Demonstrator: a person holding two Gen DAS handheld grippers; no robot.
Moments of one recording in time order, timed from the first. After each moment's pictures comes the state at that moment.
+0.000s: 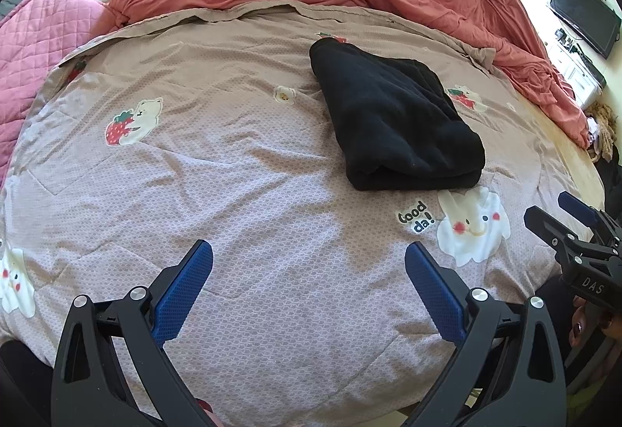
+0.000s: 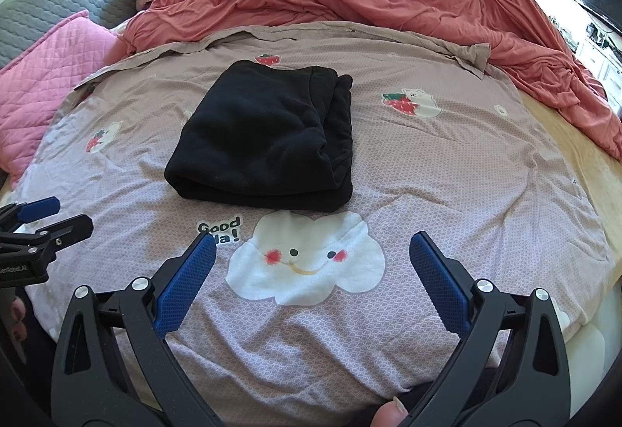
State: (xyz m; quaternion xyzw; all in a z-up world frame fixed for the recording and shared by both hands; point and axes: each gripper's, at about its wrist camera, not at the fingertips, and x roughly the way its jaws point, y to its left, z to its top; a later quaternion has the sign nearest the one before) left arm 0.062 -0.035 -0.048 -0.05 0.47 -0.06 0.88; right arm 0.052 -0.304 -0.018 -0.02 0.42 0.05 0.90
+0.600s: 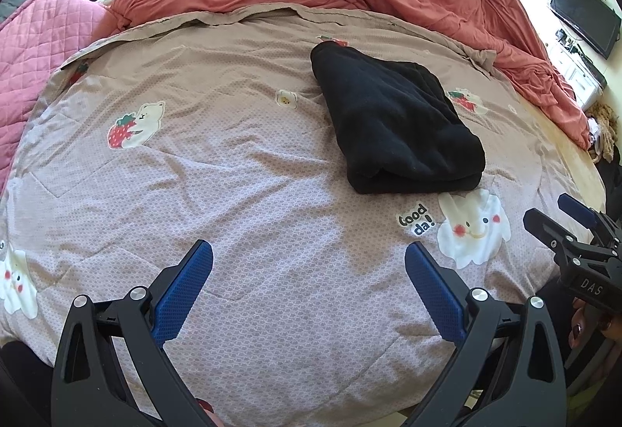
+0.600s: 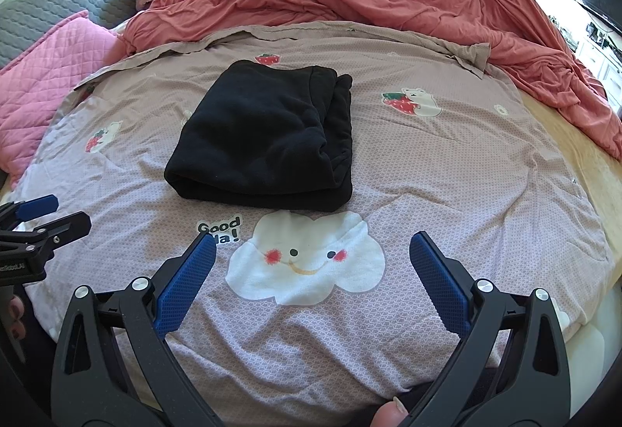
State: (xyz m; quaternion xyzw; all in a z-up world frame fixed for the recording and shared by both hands) left arm 0.061 -0.035 -0.045 -0.05 0.47 -0.06 0.88; right arm 0.053 -0.305 -0.017 -0.02 0.42 0.05 0.90
